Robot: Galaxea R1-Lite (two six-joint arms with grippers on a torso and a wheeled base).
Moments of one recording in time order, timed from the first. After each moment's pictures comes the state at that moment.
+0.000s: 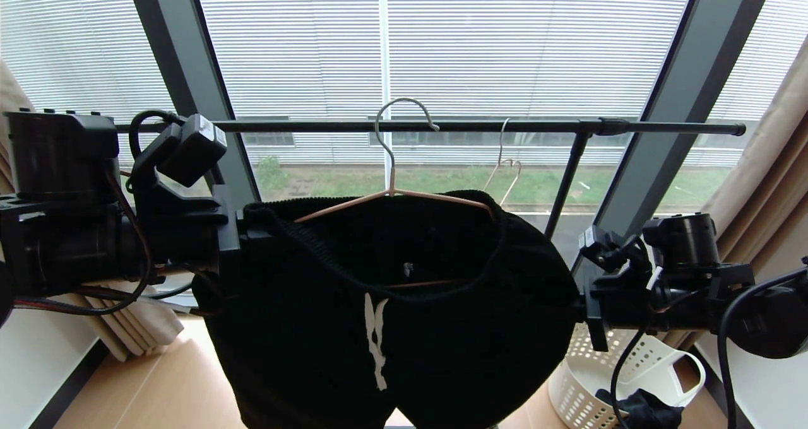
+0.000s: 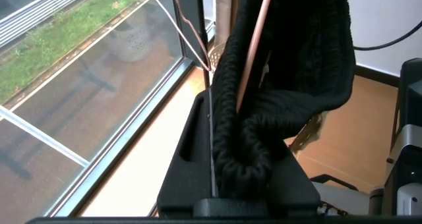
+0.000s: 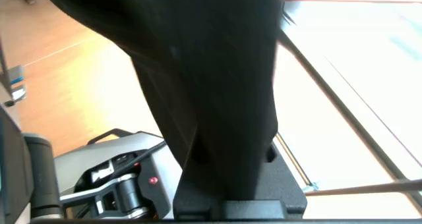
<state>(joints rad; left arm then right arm) -0.25 1.51 -0.85 -0.33 -0.77 0.35 0.15 1.85 -0.70 -0.44 0.83 -0.43</state>
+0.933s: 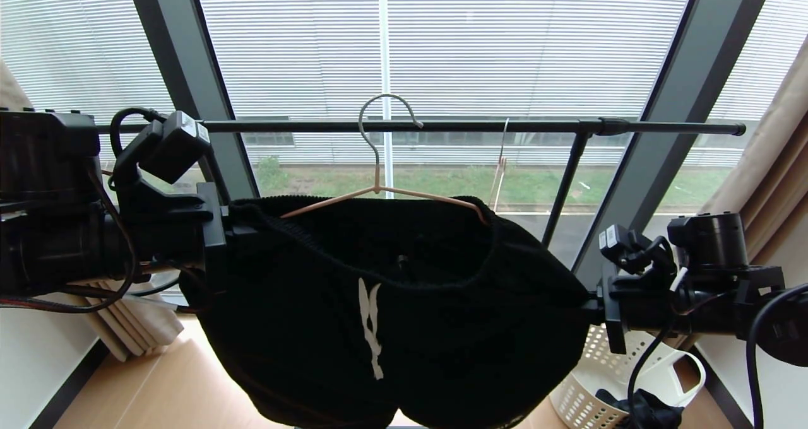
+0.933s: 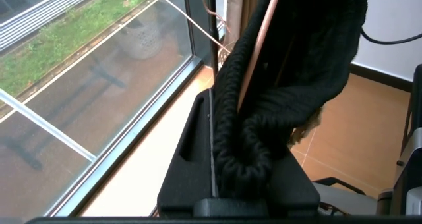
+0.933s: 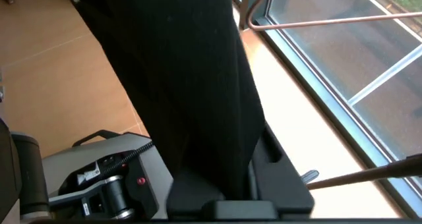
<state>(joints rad) -0.21 1.50 -0.85 -0.33 -0.77 0.35 0.13 1.79 -0.66 -0.45 0.83 -0.48</state>
